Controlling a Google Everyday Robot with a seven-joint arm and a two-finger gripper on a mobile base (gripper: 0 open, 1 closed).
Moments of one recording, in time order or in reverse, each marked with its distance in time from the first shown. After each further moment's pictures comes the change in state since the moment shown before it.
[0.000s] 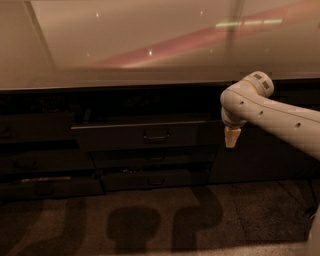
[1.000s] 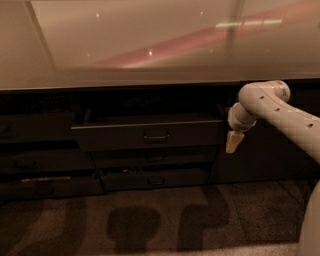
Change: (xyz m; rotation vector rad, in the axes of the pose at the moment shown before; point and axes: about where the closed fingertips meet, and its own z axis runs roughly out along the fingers) arm 0.009 0.017 0.043 -0.130 -0.195 0.068
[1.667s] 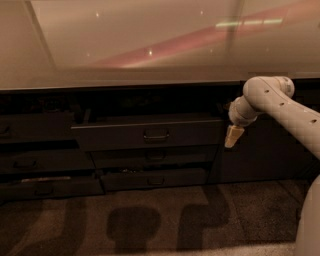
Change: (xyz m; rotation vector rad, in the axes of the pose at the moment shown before) arm -0.009 -0.021 -0.006 0.021 -0.075 -0.004
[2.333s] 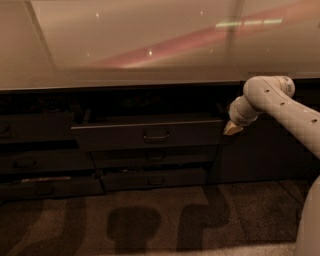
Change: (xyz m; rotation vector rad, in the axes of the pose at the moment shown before) arm 0.000 0.001 0.000 0.000 0.000 0.000
